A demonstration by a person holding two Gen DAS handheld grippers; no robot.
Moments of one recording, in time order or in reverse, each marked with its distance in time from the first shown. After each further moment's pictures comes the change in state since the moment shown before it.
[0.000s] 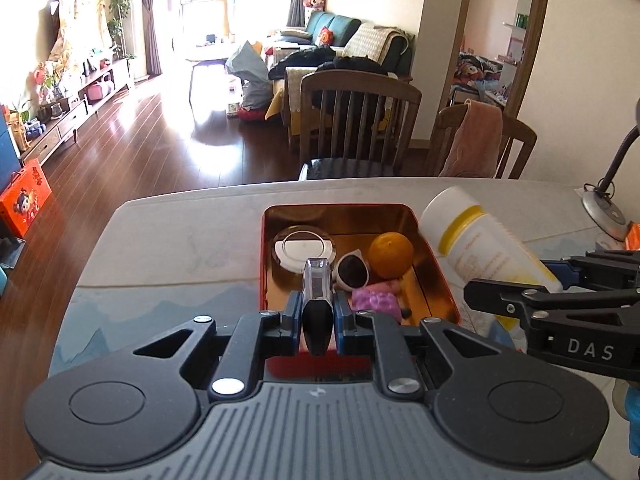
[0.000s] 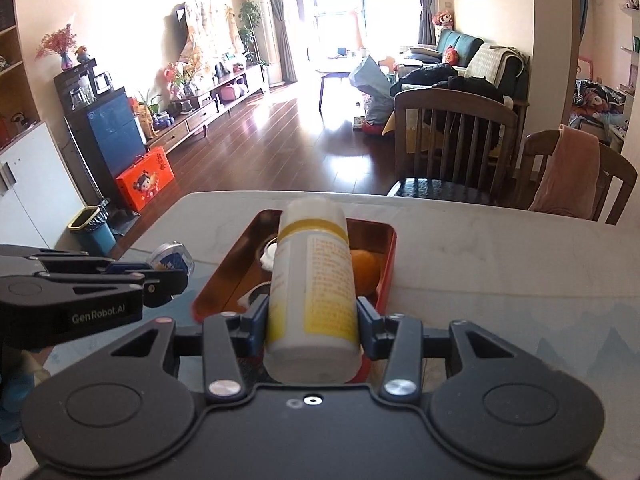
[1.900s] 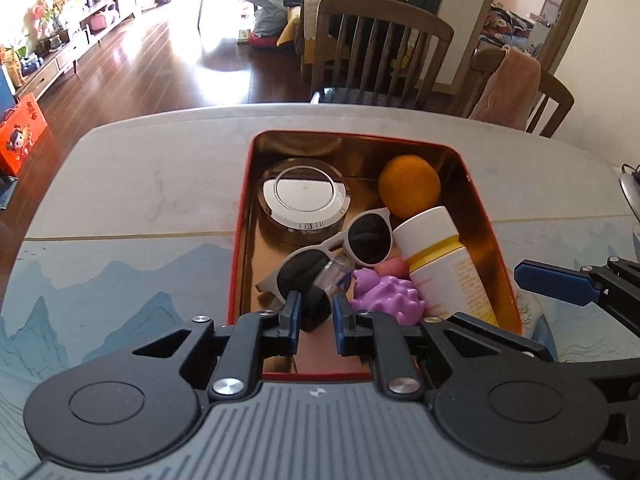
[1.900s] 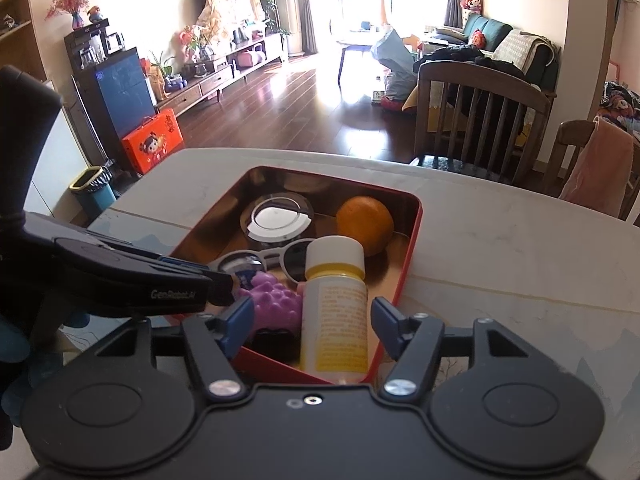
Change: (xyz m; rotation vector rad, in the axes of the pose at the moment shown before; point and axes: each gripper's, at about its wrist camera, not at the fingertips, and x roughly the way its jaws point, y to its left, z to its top) left arm 0.090 0.004 -0.002 -0.082 0.209 0.013; right arm 0.048 -0.003 -0.011 -0.072 0.072 0.039
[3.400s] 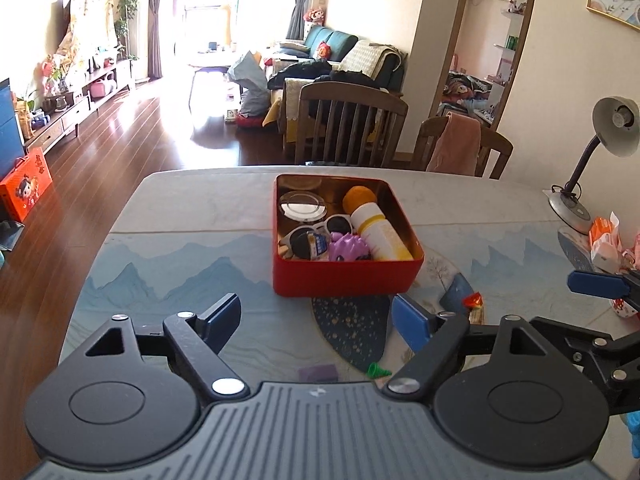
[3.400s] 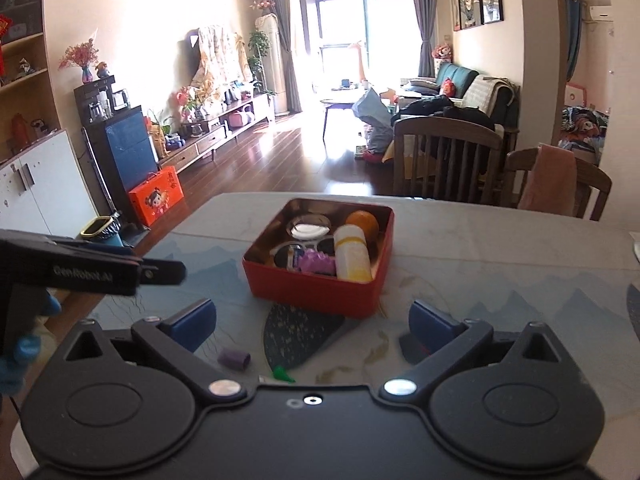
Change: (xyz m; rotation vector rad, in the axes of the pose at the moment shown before) left arm -0.177 0.023 -0.119 0.039 -0.262 -0.064; right arm -0.156 0.046 -0.087 0.049 -0.184 -0.064
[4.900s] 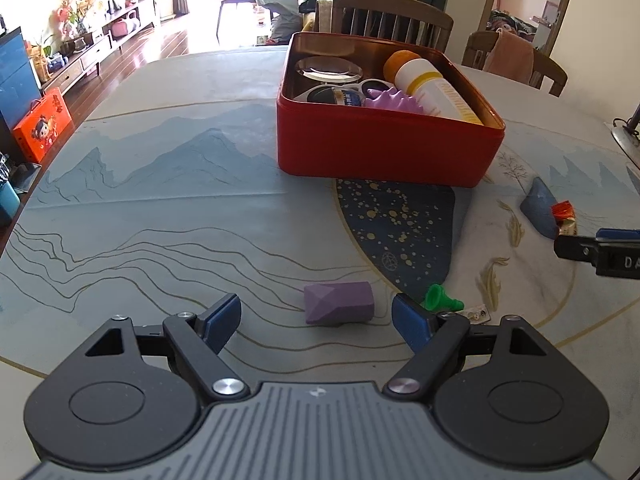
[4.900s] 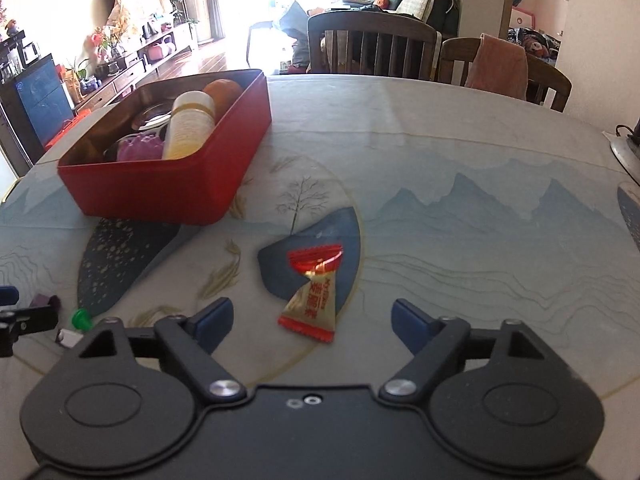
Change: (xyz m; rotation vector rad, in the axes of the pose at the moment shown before) left arm 0.126 -0.006 -0.070 -0.032 0.209 0.115; right arm 0.133 -0.104 -0.058 0.089 0.244 -0.169
